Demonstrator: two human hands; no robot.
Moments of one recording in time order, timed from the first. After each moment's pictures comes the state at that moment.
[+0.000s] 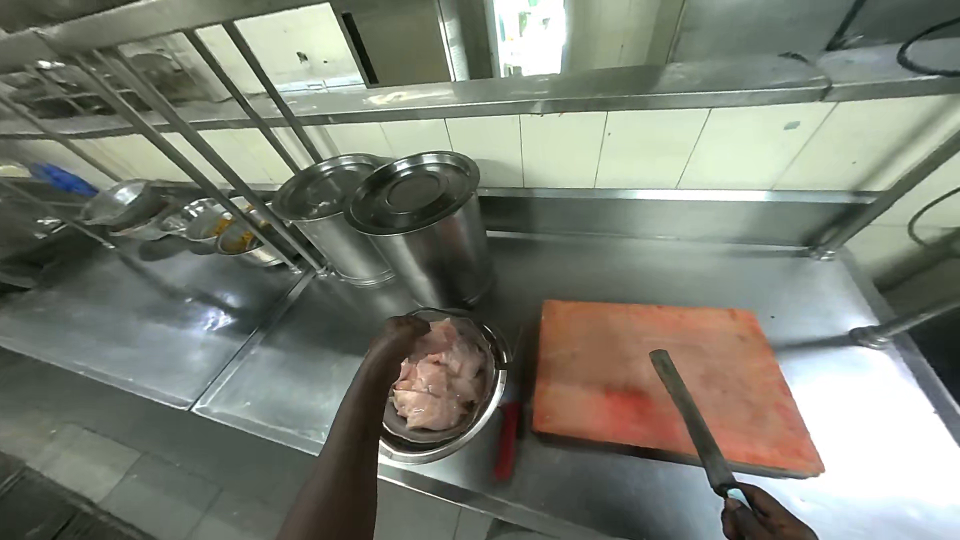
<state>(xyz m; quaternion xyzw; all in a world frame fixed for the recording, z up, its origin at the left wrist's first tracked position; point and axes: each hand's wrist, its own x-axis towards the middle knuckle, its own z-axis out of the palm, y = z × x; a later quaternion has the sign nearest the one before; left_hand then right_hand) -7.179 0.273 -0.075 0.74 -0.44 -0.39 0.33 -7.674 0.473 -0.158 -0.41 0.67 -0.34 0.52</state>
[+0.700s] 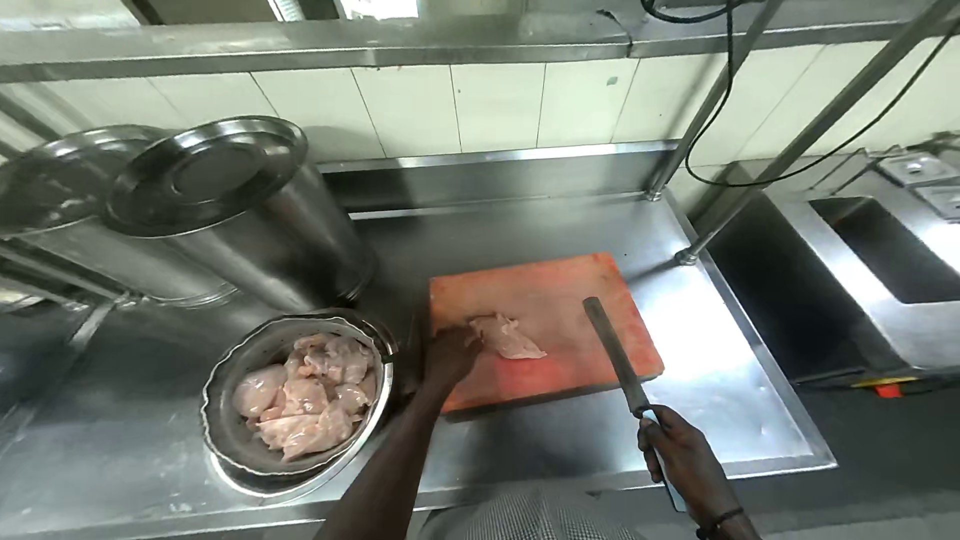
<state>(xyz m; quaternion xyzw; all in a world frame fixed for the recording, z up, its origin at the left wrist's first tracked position) -7.410 0.267 -0.177 0.64 -0.69 -0.34 0.06 -7.714 0.494 -0.164 -0.31 0.71 -0.42 0.47</state>
